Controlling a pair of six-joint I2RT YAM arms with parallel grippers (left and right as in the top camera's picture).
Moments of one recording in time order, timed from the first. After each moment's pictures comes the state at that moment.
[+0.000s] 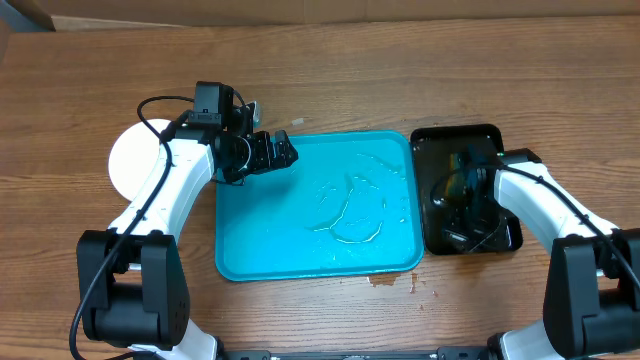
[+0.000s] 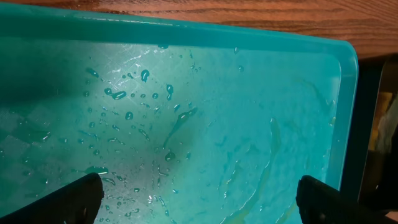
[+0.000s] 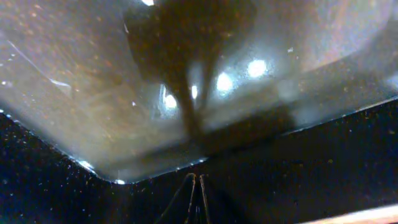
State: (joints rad) left arm -0.09 1.76 1.22 -0.70 0.43 -0.28; right arm 0.12 1.69 0.97 -1.11 -0.10 0.50
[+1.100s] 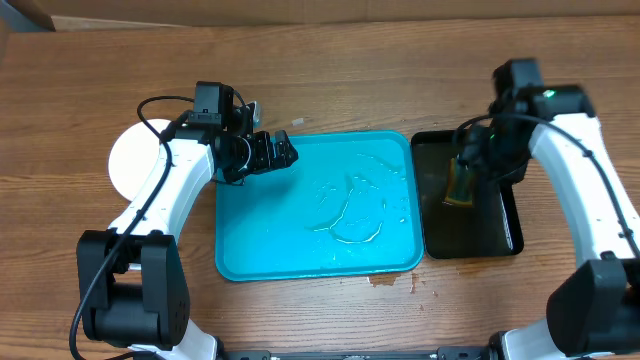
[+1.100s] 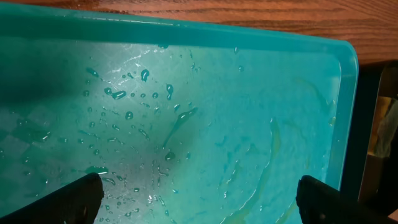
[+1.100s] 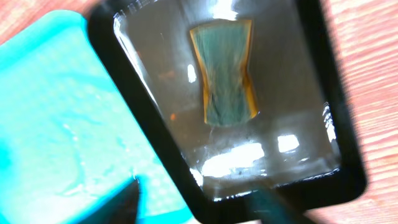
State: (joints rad) left arm -0.09 1.76 1.22 -0.70 0.43 -0.28; right arm 0.05 1.69 1.51 -1.27 -0.12 0.44
